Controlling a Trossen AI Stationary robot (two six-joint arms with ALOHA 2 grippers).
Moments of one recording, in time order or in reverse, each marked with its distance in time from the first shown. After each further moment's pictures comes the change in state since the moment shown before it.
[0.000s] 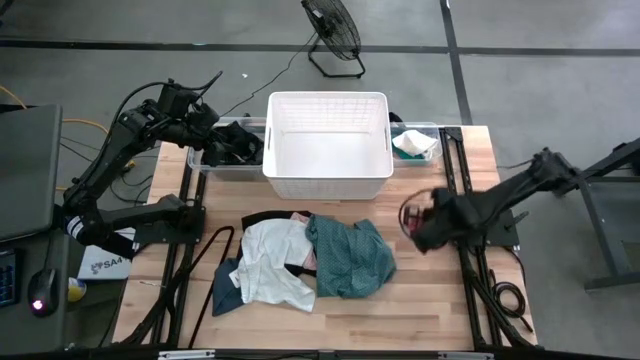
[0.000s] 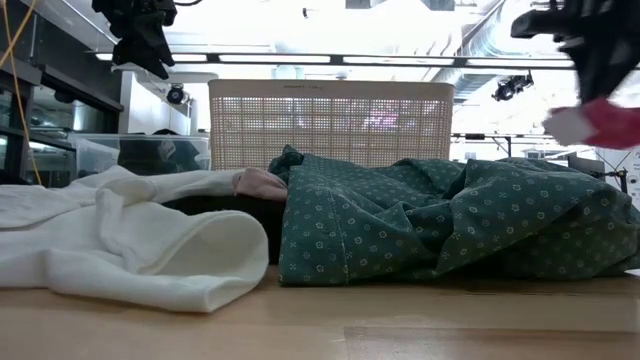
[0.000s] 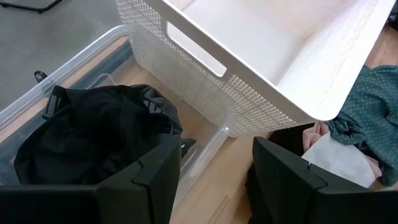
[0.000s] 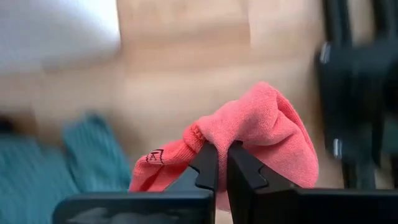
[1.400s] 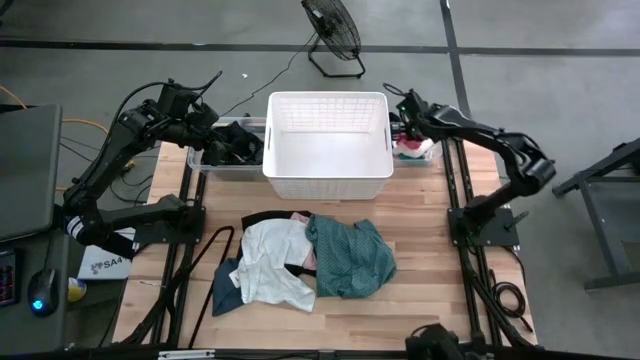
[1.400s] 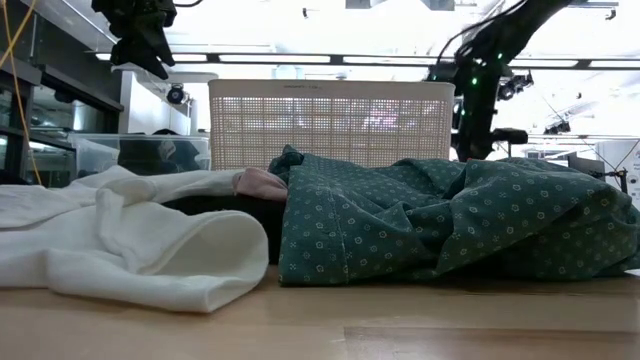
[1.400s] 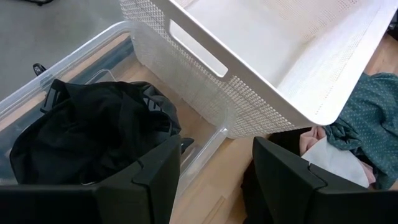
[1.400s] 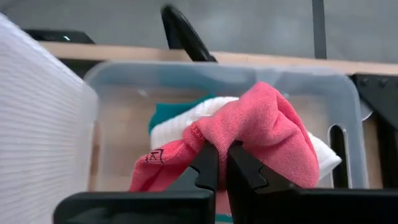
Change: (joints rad) left arm 0.000 0.000 0.000 0.000 -0.002 -0.043; right arm -1.293 0.287 0.000 0.785 -0.049 -1.558
